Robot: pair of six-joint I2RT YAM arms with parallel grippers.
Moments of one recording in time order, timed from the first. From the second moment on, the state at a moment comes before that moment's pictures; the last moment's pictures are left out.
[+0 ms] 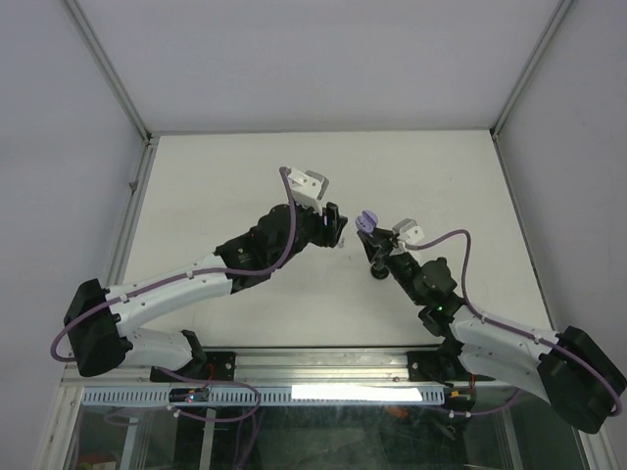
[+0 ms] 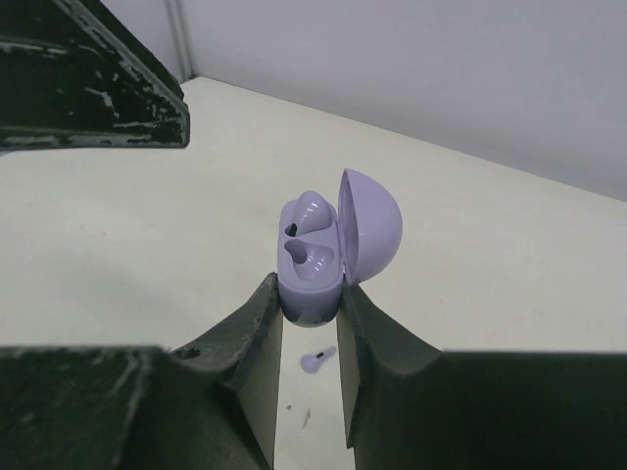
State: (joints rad) left arm -1.04 1.27 0.98 0.10 -0.36 -0.28; right arm 0.77 0.93 0.20 0.88 0.13 -0.03
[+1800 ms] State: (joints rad) left arm -0.83 2.05 1.40 -0.21 0.14 -0.23; right arm 0.73 0.84 0.09 0.92 0.48 -0.05
